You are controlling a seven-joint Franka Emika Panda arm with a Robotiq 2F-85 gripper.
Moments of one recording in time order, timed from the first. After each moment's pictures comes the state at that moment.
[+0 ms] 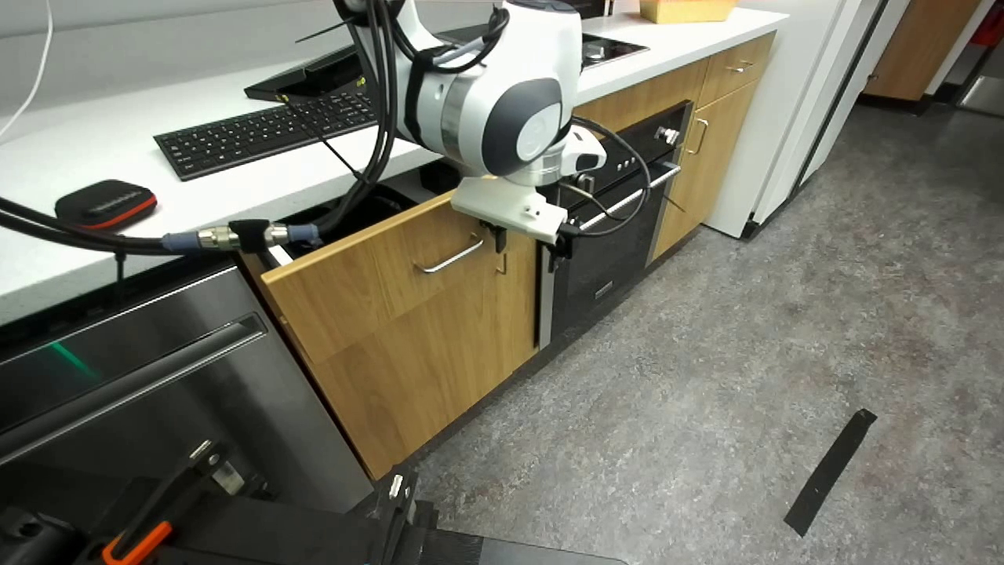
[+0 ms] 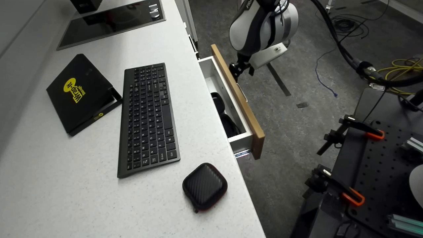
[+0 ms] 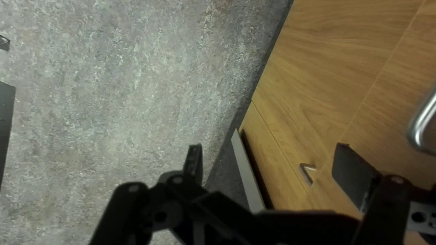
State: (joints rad) arm -0.32 0.70 0.05 -2.02 0.16 2.83 -0.13
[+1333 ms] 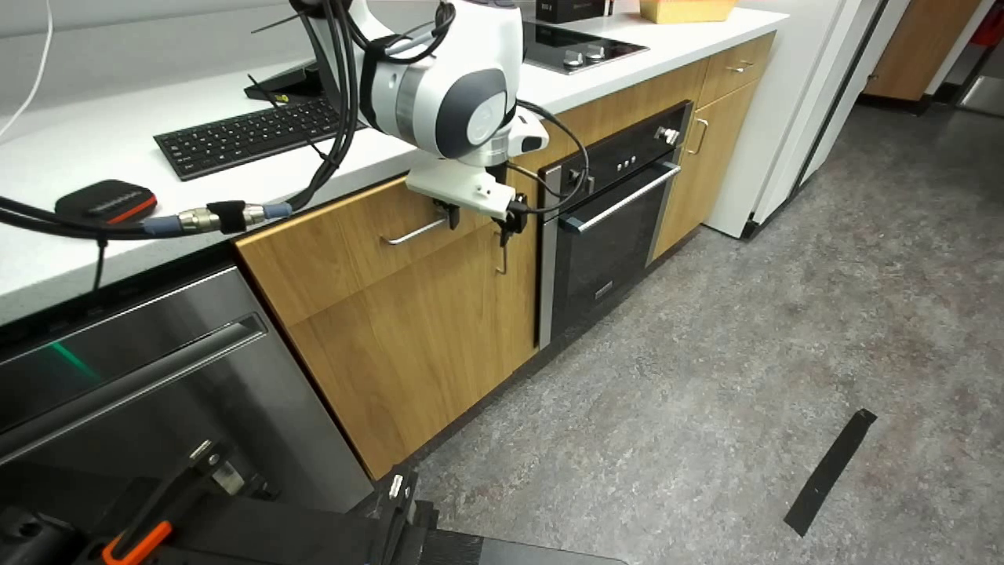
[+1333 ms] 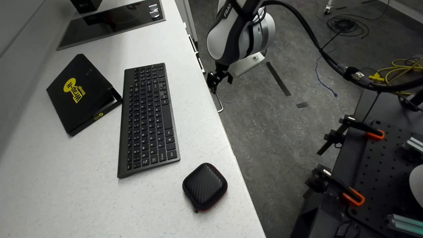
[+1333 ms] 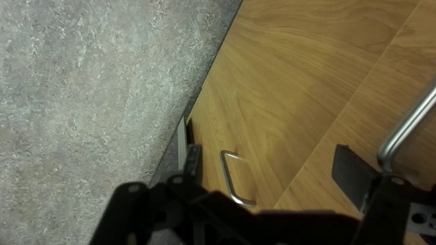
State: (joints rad) arm -0.27 0.75 0.14 -1.93 0.16 2.83 -0.13
